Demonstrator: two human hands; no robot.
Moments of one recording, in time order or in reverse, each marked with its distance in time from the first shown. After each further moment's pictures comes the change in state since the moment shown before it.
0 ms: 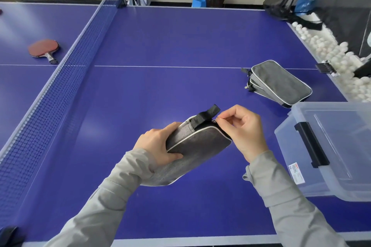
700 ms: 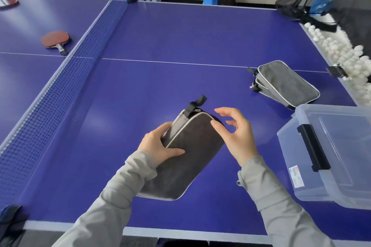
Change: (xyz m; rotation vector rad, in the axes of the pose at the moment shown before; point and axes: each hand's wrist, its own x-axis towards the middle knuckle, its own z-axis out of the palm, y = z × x) left_hand -0.013 0.000 0.033 -0.532 0.083 -0.281; right_hand -0.012 0.023 0.001 -0.062 -0.091 0.000
